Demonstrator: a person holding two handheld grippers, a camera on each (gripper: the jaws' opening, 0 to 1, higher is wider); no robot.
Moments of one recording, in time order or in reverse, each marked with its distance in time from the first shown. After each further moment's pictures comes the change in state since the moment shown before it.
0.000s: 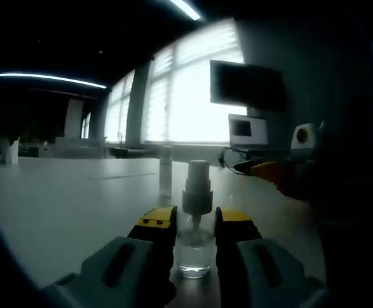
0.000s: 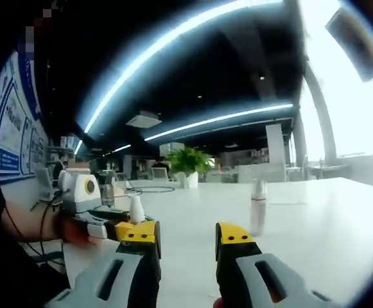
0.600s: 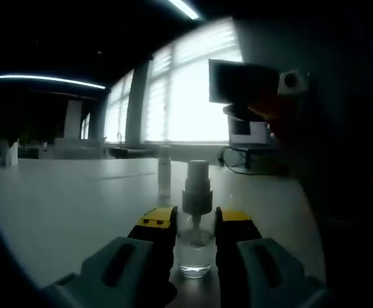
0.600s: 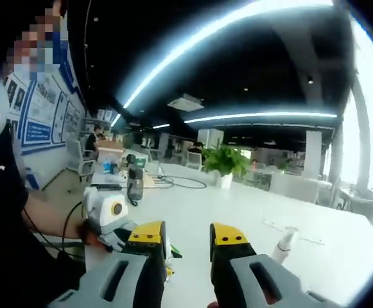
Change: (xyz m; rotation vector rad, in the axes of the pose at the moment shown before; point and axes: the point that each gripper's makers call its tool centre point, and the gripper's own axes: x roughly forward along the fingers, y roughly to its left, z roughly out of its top) left arm 0.001 -0.003 0.000 0.008 0.002 -0.005; right arm 0.037 0.051 0.066 -0.206 0.180 0.301
